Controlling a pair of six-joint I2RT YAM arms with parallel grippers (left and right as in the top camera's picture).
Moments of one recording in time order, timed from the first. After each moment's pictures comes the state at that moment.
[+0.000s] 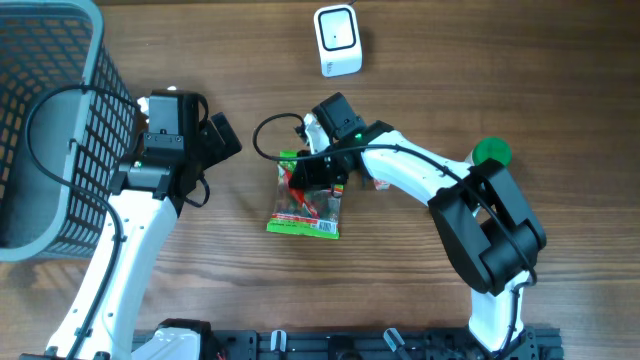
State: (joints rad) left arm -0.11 1.31 1.04 -0.70 -0.15 -0.55; right arm 0.61 2.05 1.30 -0.43 -0.60 0.47
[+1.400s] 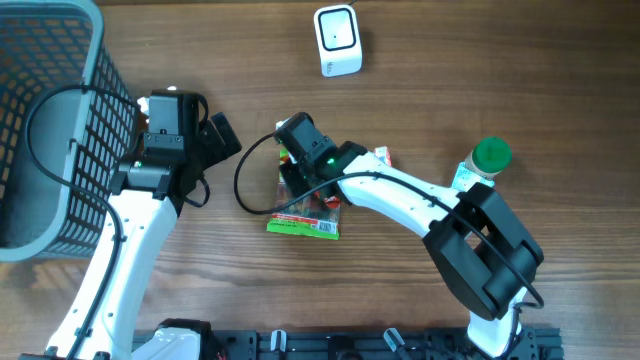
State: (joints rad) left arm -0.11 1.31 1.04 -0.70 -0.15 -0.55; right arm 0.79 1.98 1.30 -0.39 0.03 0.22
